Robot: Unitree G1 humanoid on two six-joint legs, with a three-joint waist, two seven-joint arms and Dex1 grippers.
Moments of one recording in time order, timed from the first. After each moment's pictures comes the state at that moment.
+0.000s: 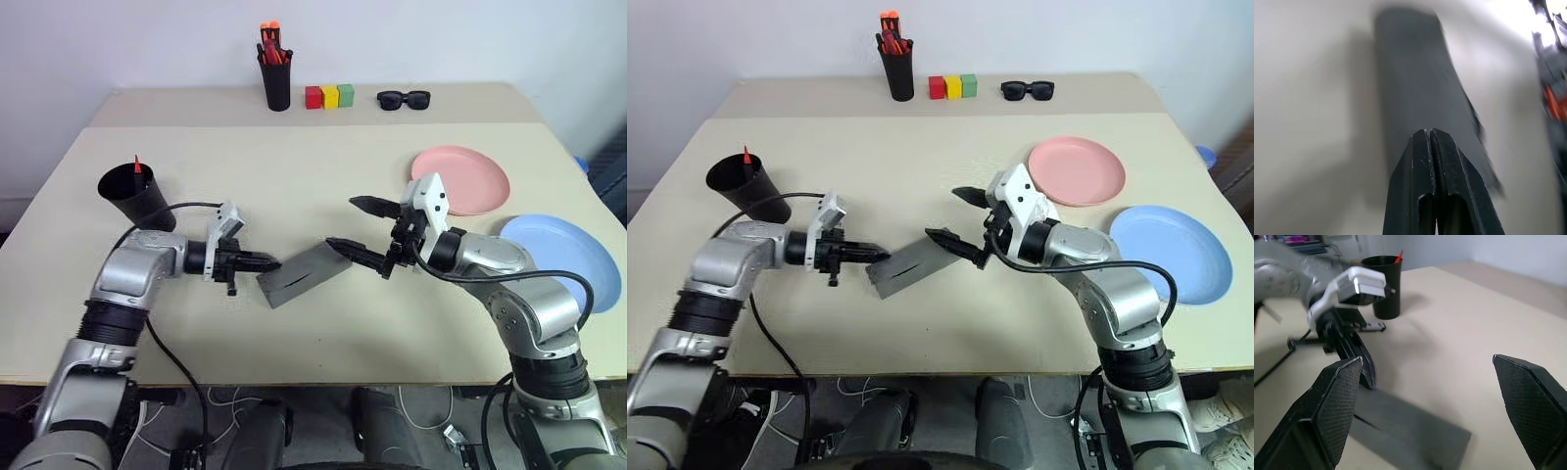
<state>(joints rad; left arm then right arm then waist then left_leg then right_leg) -0.61 0.56 -0.06 0.24 -0.36 0.66 -1.24 -0.43 -0.50 0.03 -0.40 0.48 0.63 0.71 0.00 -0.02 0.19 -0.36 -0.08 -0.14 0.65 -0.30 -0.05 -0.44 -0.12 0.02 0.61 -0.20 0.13</state>
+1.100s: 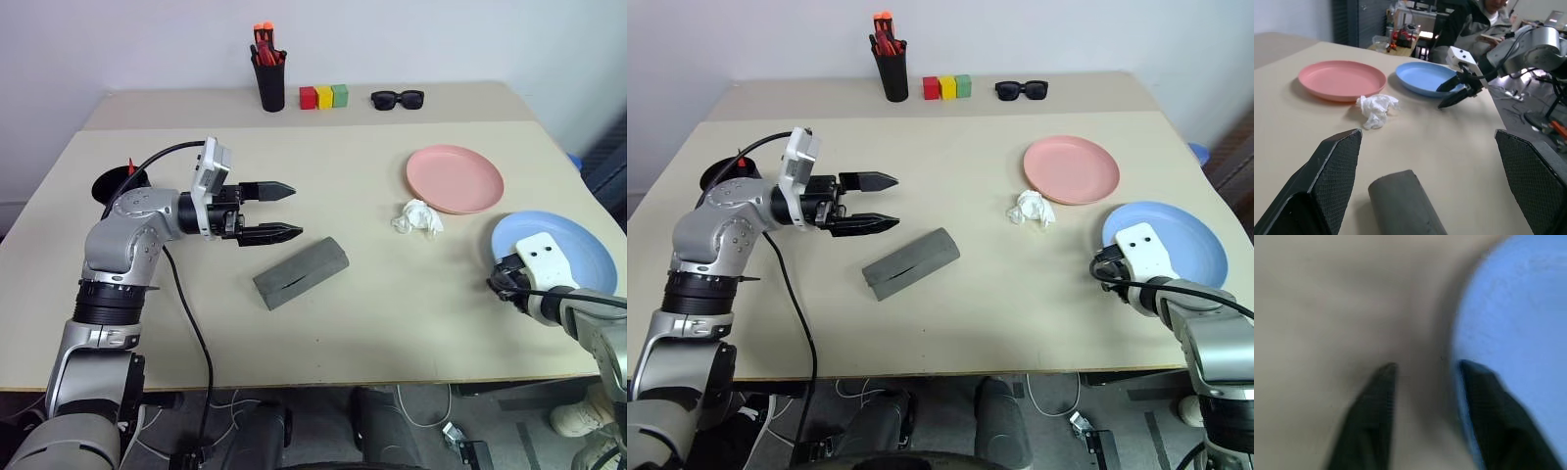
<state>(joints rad) -0.71 0.58 0.00 0.12 -0.55 0.53 -1.31 -0.07 -0.81 -0.26 -0.30 0.24 1.01 0.45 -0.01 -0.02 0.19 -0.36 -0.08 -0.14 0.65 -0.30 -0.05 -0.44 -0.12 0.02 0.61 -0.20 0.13</state>
